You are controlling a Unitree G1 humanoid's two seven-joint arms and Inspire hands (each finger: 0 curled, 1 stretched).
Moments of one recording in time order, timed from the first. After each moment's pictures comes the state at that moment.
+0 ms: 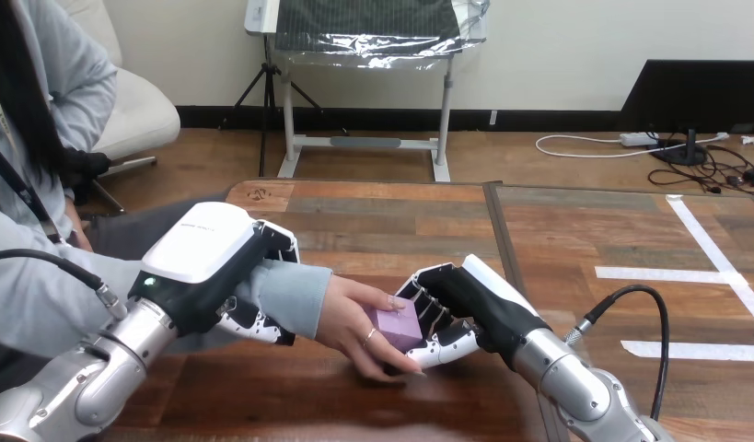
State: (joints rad) left arm -0.46 0.63 -0.38 0.83 0.75 -0.74 0.38; right arm -0.49 -0.20 0.22 1.00 -0.35 -0.49 0.13
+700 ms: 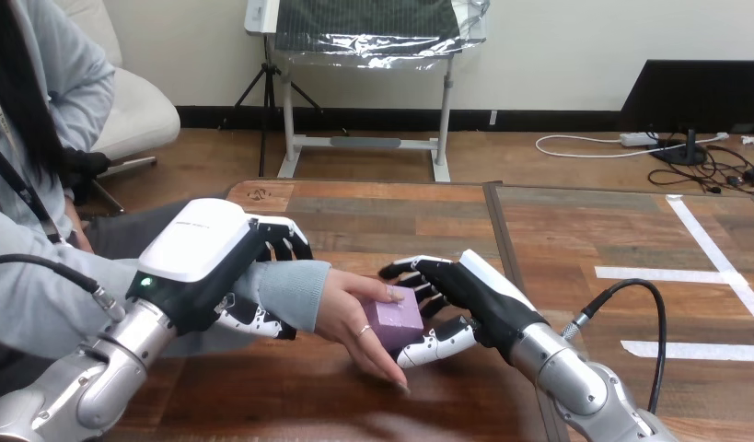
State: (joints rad) left arm -0.46 0.62 -0.38 0.86 0.76 -0.75 0.43; right arm -0.50 -0.21 0.22 1.00 -0.36 -0.48 0.12
